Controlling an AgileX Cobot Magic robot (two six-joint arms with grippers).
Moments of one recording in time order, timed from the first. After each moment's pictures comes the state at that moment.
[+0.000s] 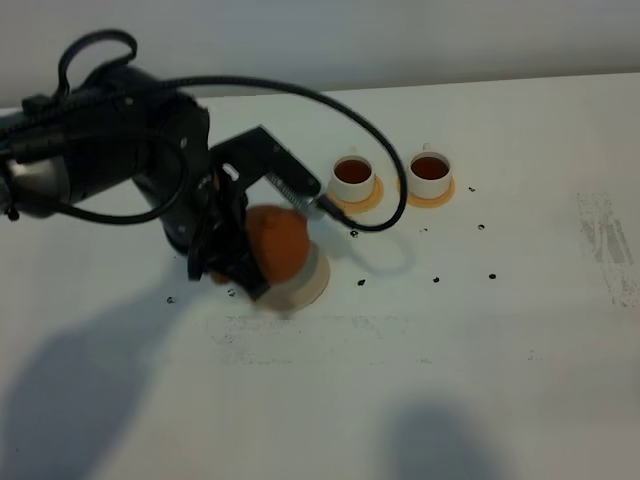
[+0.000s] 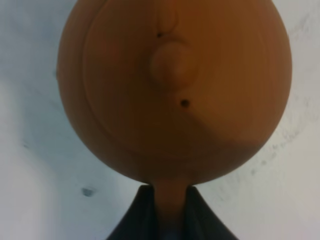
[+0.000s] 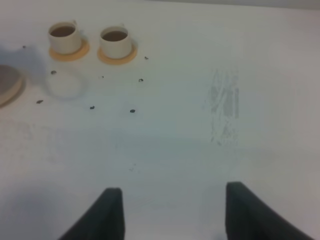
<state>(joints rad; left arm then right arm) -0.54 1.81 -1.27 0.06 0.85 0.32 -0.04 -0.01 -0.49 0.19 1.08 -0.17</state>
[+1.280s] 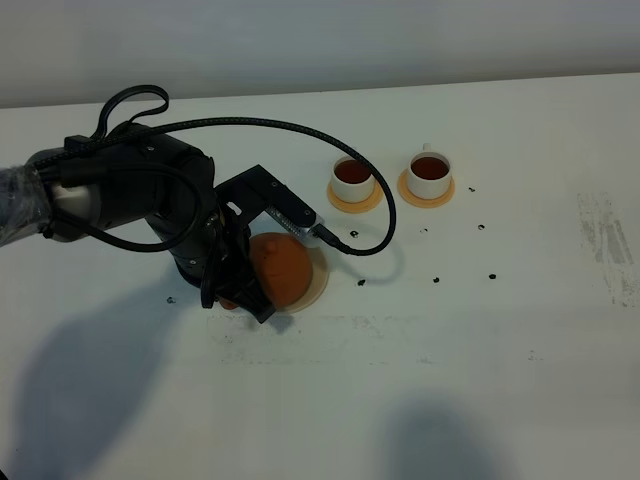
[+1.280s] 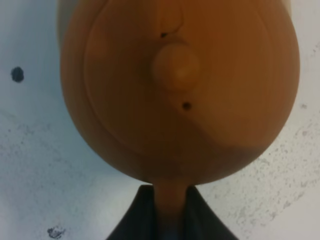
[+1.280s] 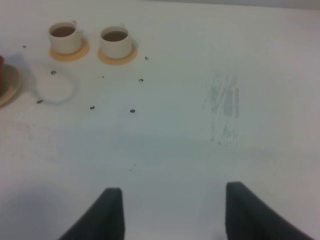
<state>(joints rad) -0.50 1.91 -1.19 0.02 0.66 0.32 -0.04 -0.01 -0.49 0.19 1.08 -0.17</state>
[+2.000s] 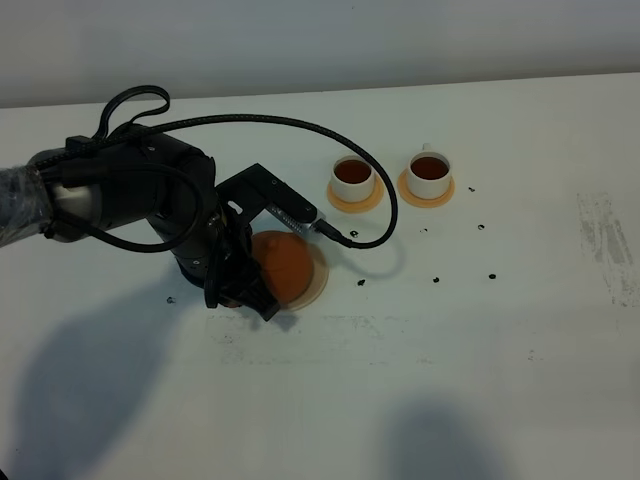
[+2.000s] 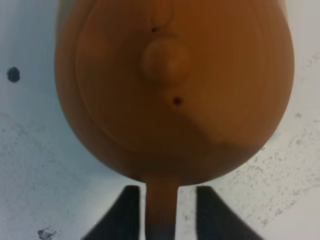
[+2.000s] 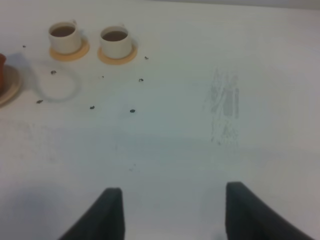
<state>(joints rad) -0.50 1.91 -1.19 0.01 0.66 0.28 -0.04 -0.01 -0.49 0.19 1.08 -0.17</state>
